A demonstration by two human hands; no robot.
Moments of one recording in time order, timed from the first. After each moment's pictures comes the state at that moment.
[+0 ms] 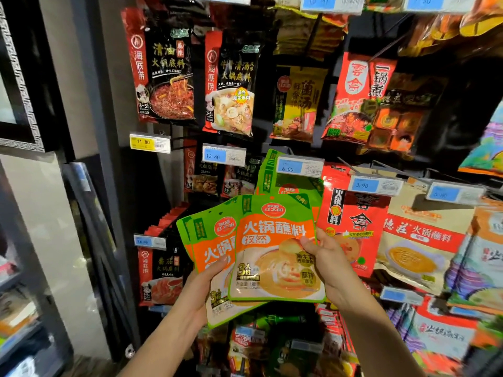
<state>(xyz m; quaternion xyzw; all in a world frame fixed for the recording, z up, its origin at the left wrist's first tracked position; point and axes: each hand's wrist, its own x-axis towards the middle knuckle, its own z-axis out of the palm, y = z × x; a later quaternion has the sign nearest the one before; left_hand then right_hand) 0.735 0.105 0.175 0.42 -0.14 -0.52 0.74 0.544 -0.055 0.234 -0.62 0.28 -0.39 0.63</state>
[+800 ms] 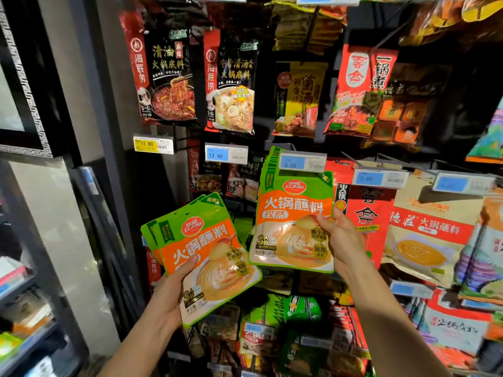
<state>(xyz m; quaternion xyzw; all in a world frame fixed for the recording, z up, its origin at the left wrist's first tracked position) 0.775 0.141 0.172 0.42 -0.08 -0.46 0.78 0.547 -0.076 0.260 -0.58 0.30 -0.45 0.62</state>
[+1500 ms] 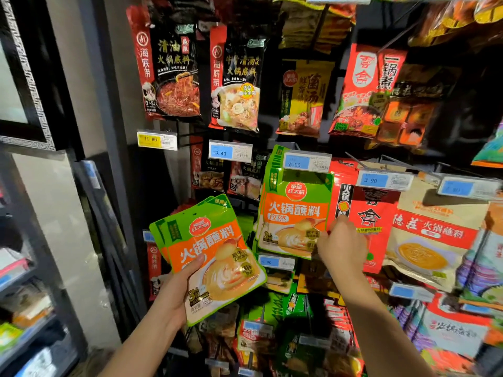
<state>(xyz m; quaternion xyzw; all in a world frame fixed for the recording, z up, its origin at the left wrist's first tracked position) 0.767 0.137 0.171 0.42 -0.07 -0.49 0.76 0.554 -0.076 0.243 -0.76 0.56 -0.32 0.02</state>
